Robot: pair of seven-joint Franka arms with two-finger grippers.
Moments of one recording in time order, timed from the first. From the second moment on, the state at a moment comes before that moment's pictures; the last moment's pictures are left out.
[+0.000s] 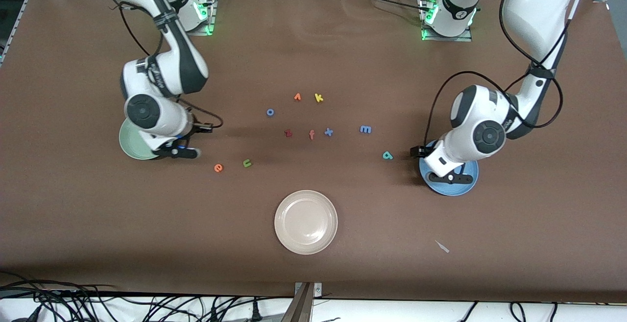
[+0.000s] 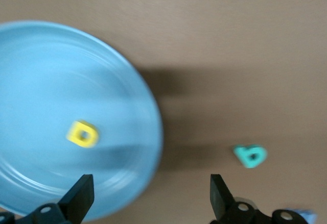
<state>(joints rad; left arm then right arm) -0.02 0.53 -0.27 -1.85 0.04 2.21 -0.34 0.31 0.38 -0.08 -1.94 0.01 2.04 0.31</state>
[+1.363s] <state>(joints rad) -0.15 0.65 -0.28 -1.86 0.04 2.43 -0.82 0.23 0.49 -0.12 -1.75 0.13 2.01 0.19</state>
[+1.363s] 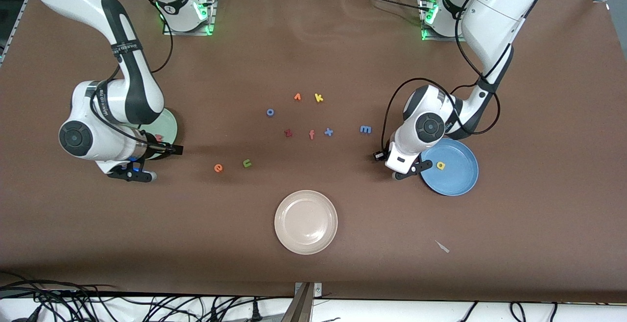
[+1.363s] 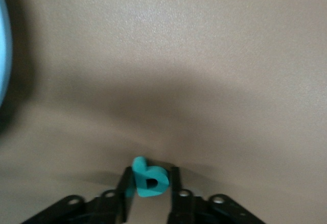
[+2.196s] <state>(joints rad) -0.02 0.49 -0.26 -1.83 0.09 2.10 -0.45 0.37 0.66 -0.11 -1.69 0.13 2.28 0.37</state>
